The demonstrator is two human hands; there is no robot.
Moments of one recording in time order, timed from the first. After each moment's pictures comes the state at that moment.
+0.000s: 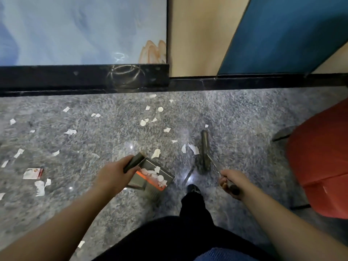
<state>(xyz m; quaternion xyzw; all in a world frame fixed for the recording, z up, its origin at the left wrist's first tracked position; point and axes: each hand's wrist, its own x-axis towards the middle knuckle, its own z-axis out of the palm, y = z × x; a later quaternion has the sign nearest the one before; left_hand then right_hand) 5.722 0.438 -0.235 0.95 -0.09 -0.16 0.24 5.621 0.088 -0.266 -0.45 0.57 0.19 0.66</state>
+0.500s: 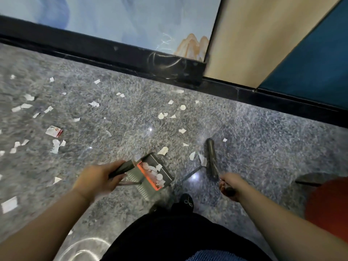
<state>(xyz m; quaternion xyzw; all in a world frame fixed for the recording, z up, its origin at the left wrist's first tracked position) 5.723 0.416 -0.238 0.98 -0.02 -0.11 0.14 5.750 0.010 -0.307 -0.55 0.52 0.35 0.55</state>
